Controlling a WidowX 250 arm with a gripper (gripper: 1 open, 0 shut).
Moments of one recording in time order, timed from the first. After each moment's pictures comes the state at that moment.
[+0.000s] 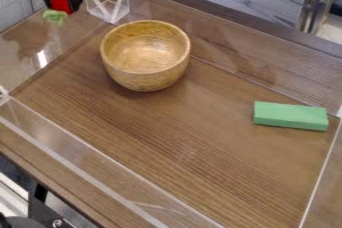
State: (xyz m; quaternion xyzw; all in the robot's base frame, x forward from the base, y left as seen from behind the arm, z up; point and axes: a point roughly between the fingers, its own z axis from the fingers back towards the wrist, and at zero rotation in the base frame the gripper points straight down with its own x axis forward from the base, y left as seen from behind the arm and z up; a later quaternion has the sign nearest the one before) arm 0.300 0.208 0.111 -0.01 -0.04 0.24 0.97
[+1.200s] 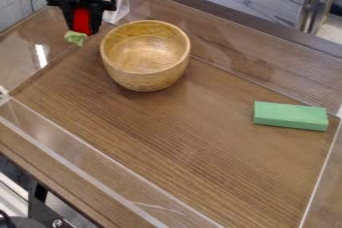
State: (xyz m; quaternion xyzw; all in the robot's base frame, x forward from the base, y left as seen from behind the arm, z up) arm 0.324 0.196 0.061 0.02 0.00 0.22 0.97
